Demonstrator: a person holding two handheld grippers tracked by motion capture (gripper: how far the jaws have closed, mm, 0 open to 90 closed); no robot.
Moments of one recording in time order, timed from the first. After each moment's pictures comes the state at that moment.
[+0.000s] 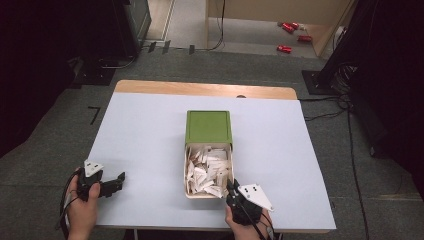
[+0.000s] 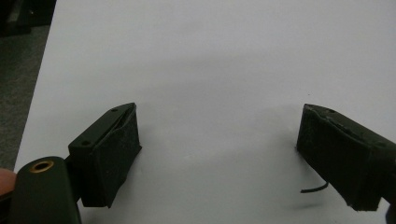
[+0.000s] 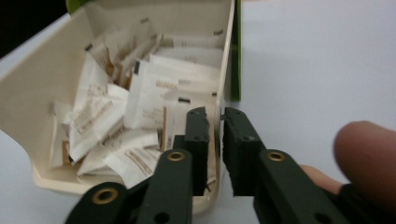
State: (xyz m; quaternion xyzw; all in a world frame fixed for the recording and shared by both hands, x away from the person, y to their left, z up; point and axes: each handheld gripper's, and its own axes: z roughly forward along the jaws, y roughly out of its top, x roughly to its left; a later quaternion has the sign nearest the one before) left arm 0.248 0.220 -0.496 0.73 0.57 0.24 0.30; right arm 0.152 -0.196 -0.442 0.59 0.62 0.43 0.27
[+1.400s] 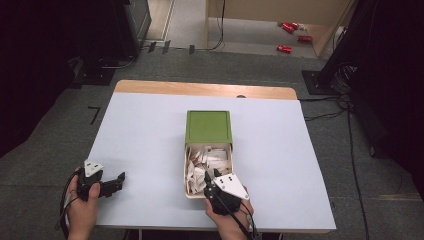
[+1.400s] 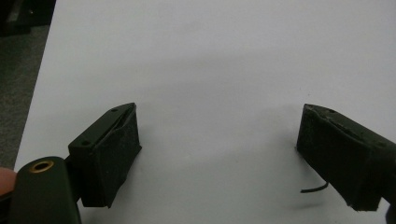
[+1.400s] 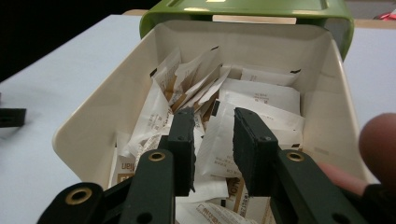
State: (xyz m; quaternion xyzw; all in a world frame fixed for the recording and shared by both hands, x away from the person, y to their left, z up) left arm 0.248 0.220 -0.496 0.73 0.57 0.24 0.30; right arm 0.175 -0.148 -0.435 0.54 0.66 0.44 0.28
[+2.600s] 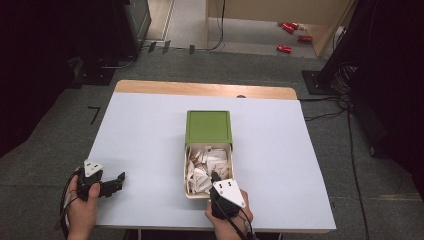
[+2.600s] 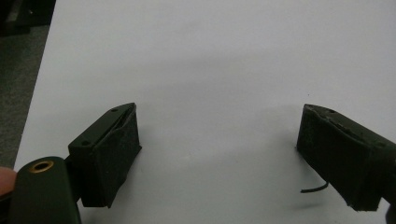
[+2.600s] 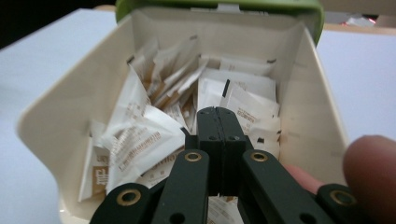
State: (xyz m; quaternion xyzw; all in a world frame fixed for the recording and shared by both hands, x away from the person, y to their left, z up) left arm 0.248 0.221 -0.496 0.73 0.57 0.24 0.30; right arm 0.166 -0.146 -0.441 0.56 0.64 0.42 0.32
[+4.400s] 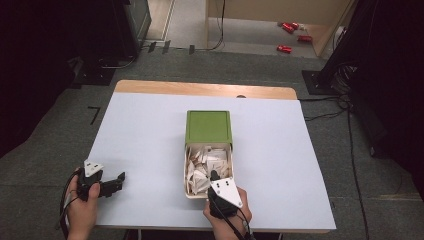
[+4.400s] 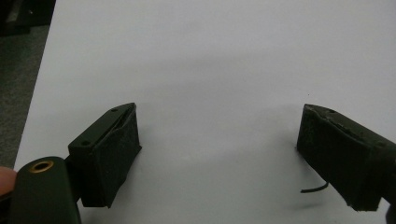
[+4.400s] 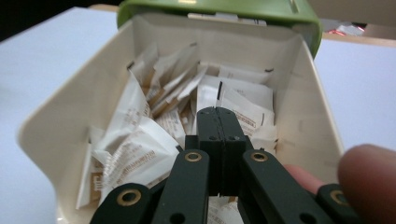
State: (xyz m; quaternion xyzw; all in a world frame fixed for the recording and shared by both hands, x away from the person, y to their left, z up) left arm 0.248 0.221 -0.496 0.73 0.57 0.24 0.30; right arm 0.166 -0.141 -0.435 0.55 0.65 0.42 0.33
